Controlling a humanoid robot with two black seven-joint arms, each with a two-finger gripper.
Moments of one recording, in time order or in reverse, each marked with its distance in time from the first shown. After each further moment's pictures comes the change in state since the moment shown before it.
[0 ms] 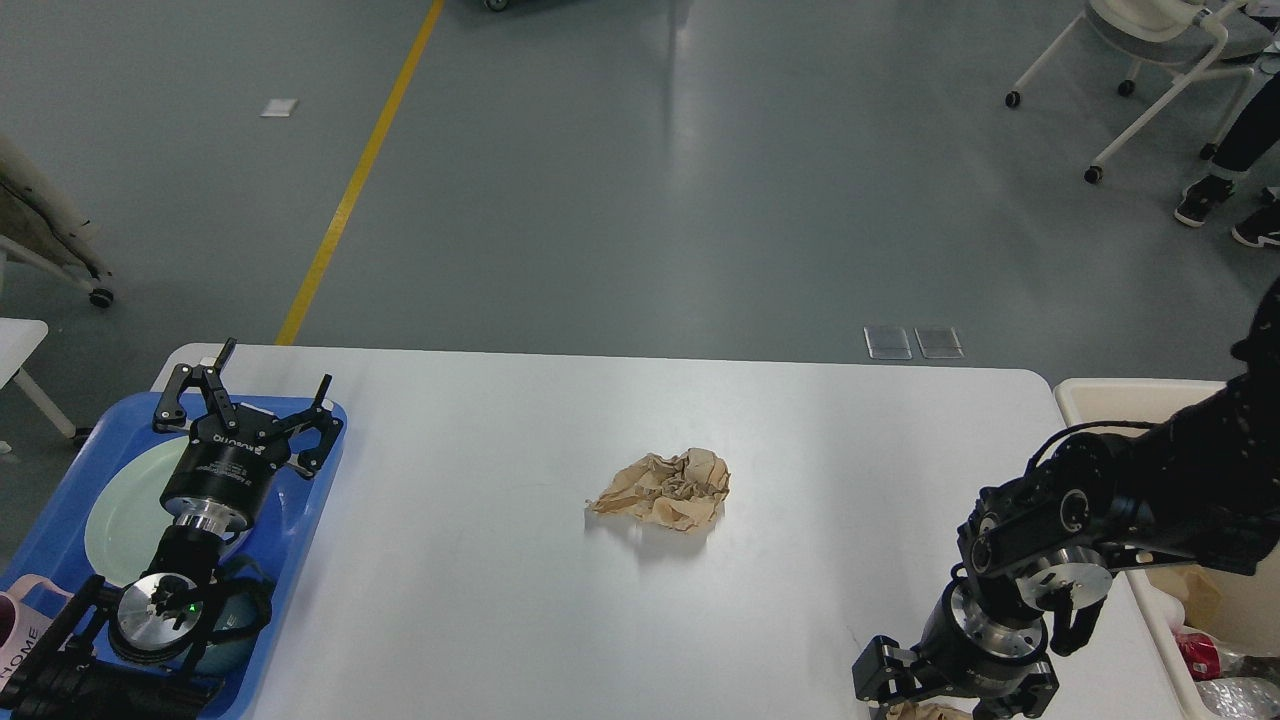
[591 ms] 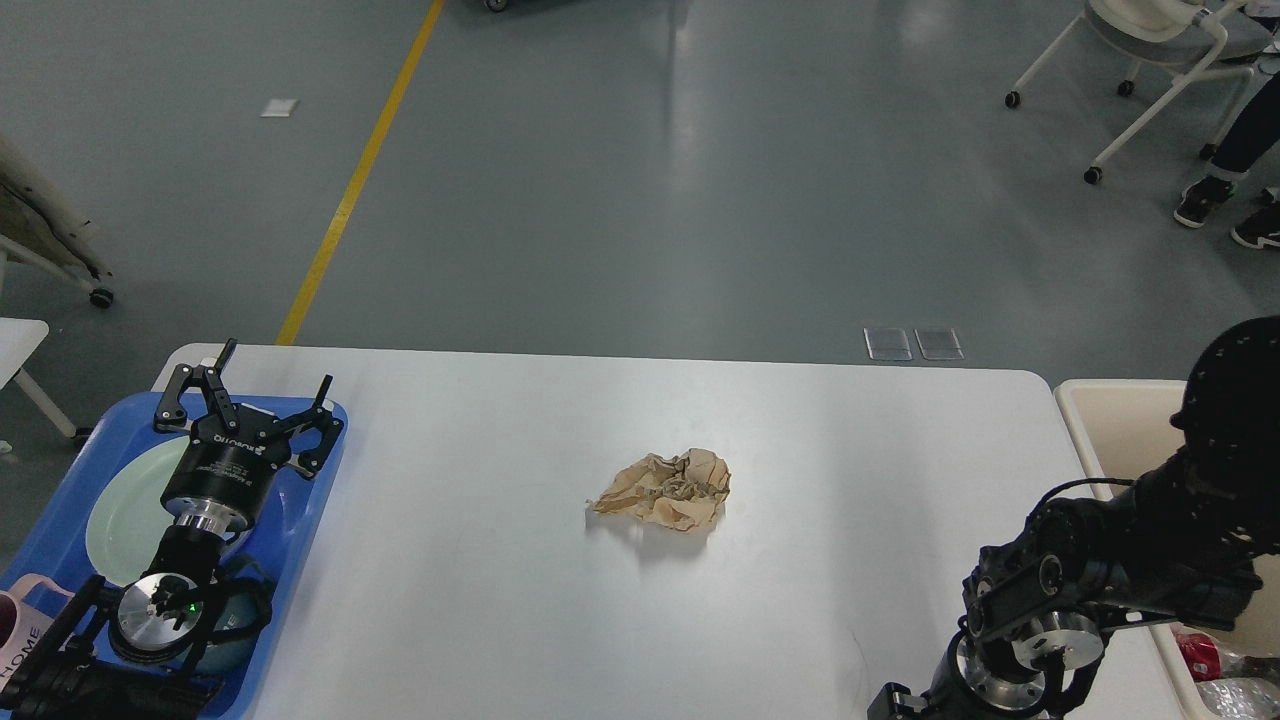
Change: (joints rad) left arm 0.000 0.000 0.000 0.000 0.000 0.000 0.001; right arm -0.155 0.049 -0.034 -0.065 -0.002 -0.117 -0.001
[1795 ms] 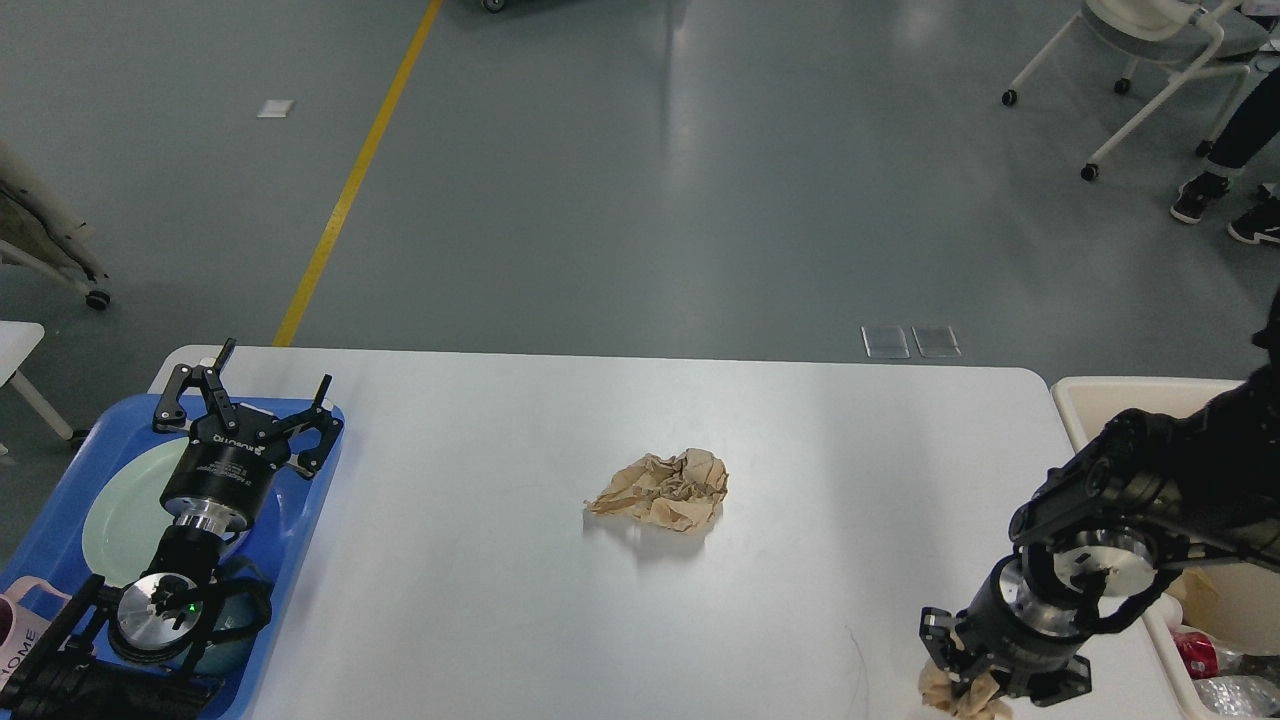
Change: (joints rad) left arm 0.000 0.000 -0.001 0.000 0.000 0.000 -0.001; right arm 0.314 -0.073 -0.139 0.103 0.293 0.103 -0.001
